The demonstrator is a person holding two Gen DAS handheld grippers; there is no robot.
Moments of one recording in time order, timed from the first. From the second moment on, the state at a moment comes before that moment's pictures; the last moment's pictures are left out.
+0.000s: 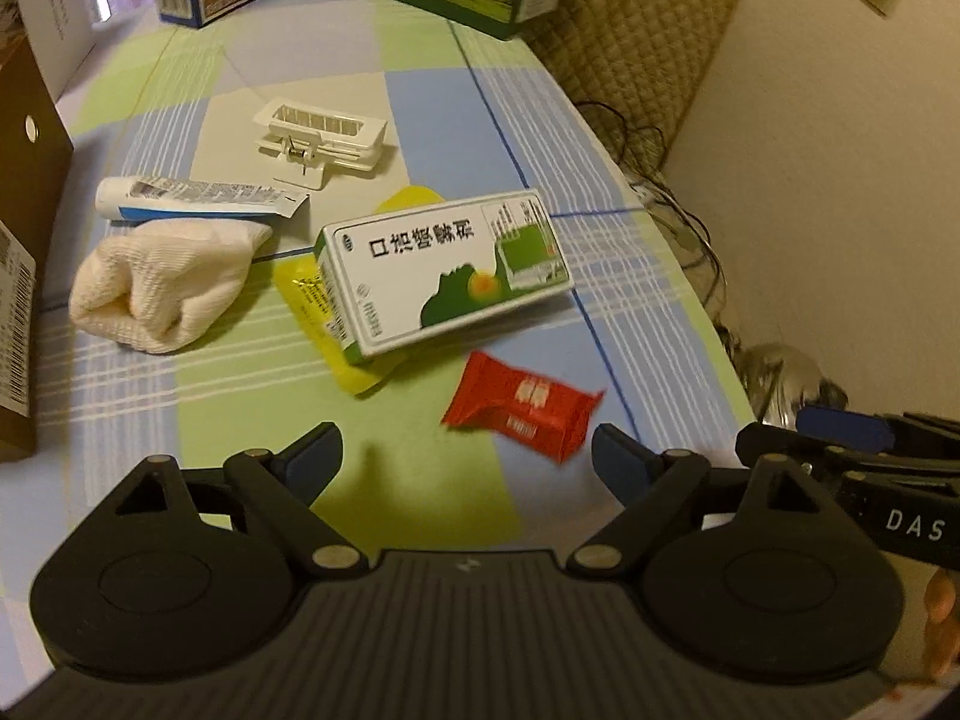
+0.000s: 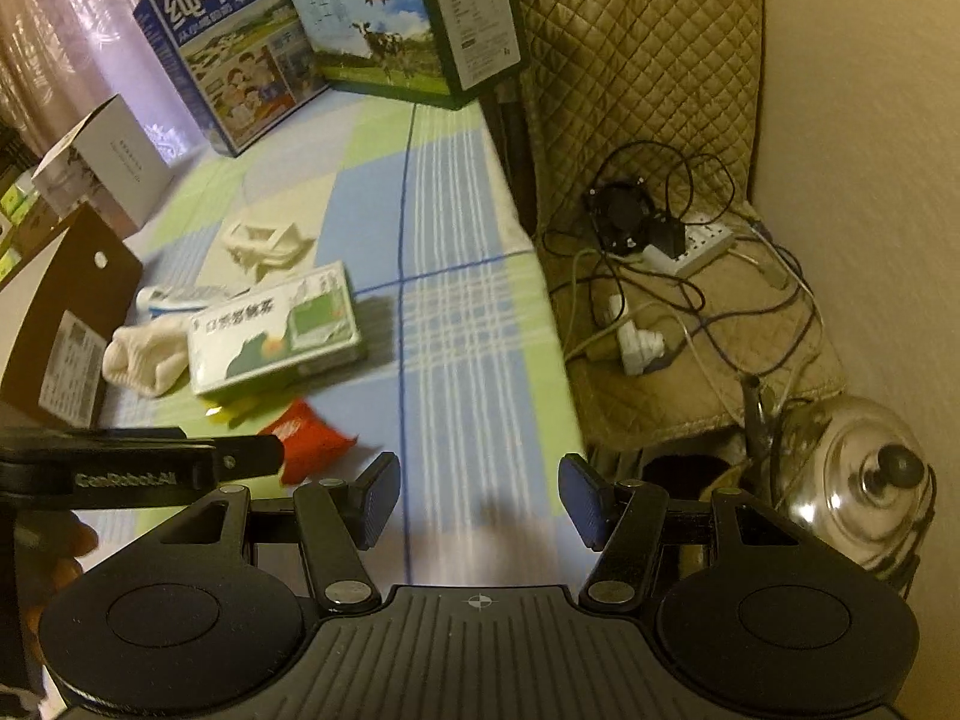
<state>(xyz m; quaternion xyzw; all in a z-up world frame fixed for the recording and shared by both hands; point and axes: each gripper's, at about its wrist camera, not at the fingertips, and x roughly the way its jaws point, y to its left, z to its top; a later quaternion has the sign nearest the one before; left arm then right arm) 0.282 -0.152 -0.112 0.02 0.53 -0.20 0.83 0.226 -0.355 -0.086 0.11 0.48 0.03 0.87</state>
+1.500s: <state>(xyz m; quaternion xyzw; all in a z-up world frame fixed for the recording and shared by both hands) 0.271 -0.189 -0.138 0.21 0.47 -0.27 0.81 0.228 -0.390 -0.114 0.14 0.51 0.02 0.85</state>
